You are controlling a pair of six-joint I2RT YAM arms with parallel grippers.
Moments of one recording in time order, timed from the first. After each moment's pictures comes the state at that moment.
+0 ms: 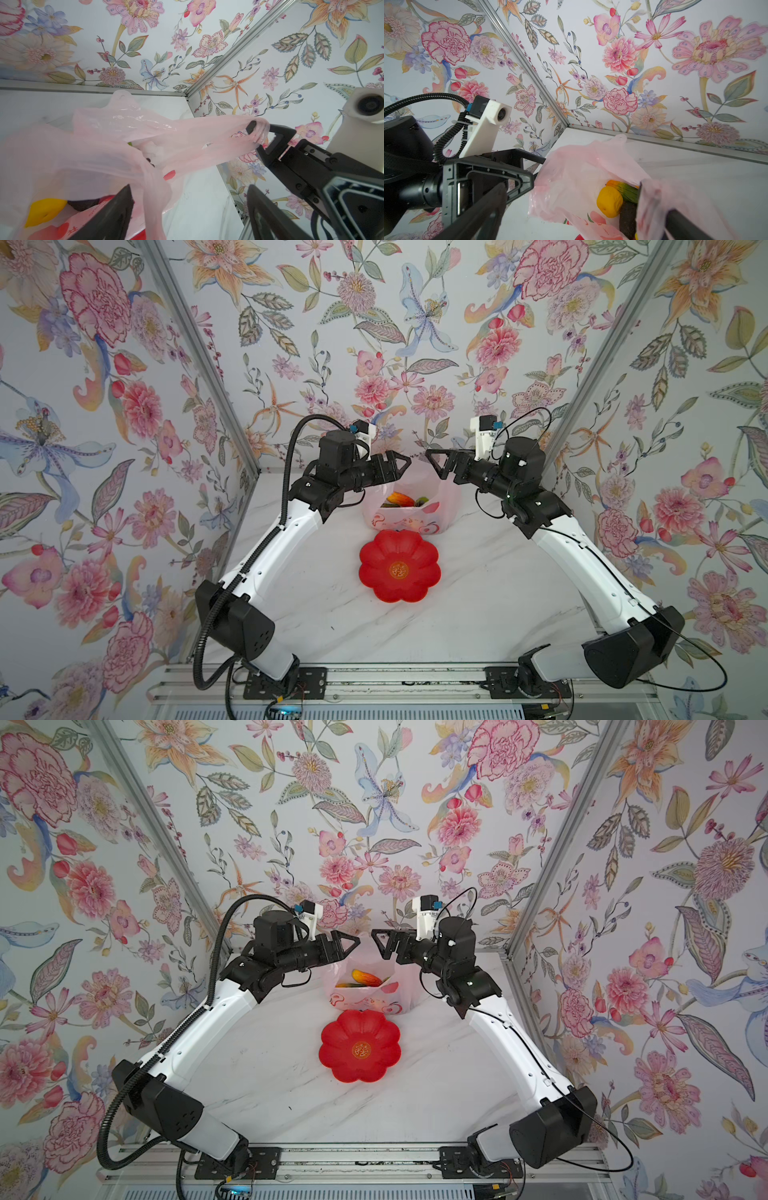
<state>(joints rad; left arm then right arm) -0.48 1.57 1.68 -0.44 0.38 -0.60 0.43 1.39 1.49 -0.20 -0.34 0.46</state>
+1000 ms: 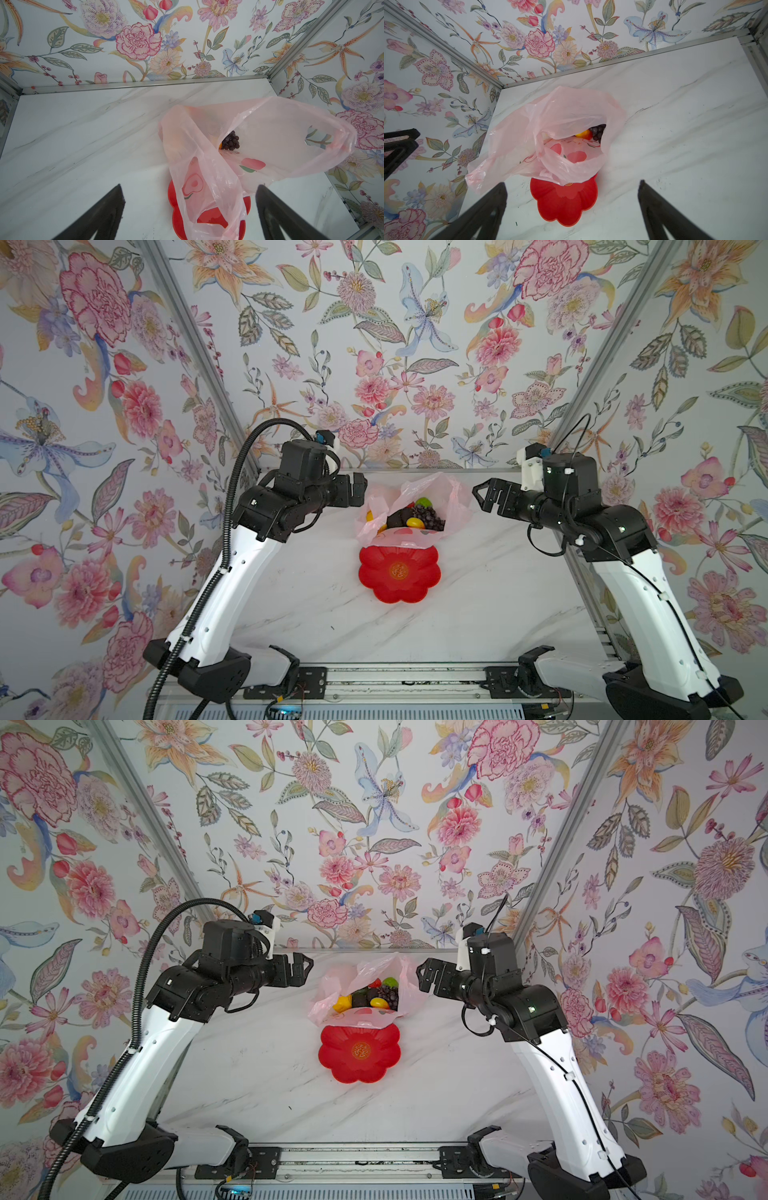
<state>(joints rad) -0.48 1.34 1.76 -0.99 -0.04 -0.29 0.42 1.18 1.70 -1.07 -0.03 0.49</state>
